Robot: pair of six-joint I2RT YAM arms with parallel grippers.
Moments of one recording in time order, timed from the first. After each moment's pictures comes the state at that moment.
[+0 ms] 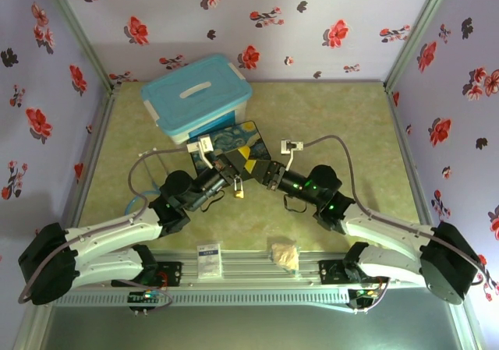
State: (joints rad) left arm -1.00 1.08 0.55 0.76 -0.12 -0.96; right arm 0.87 1.08 0.51 0.74 -0.31 1.07
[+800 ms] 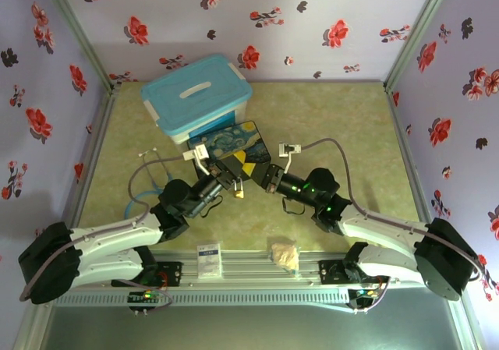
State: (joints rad) left arm -1.01 1.07 0.44 0.88 -0.20 -0.97; right arm 0.87 1.10 0.47 0.78 -0.31 1.10
